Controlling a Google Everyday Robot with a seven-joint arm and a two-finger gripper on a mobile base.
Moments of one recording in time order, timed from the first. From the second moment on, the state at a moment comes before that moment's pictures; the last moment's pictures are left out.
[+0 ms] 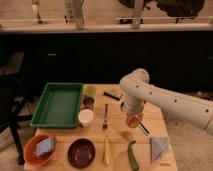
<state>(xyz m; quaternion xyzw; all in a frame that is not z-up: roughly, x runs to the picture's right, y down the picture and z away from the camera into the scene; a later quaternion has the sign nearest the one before) 0.146 0.166 0.744 -0.29 -0.29 -0.71 0.58</state>
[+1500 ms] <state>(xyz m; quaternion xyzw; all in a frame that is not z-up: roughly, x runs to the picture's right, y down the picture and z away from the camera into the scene) -0.006 0.177 0.682 -0.28 -0.31 -0.73 0.54</state>
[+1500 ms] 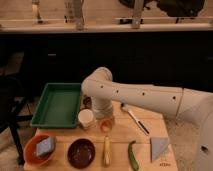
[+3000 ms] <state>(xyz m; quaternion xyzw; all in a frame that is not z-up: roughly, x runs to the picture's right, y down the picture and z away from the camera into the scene) -0.047 0.221 0.651 -0.26 -0.36 -0.71 0.55</state>
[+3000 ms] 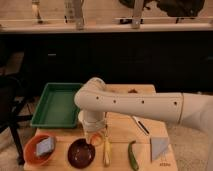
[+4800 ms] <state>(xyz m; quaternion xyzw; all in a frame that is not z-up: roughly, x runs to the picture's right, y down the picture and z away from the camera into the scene) -0.121 0.262 0.654 -0.25 -0.41 -0.70 0.53</state>
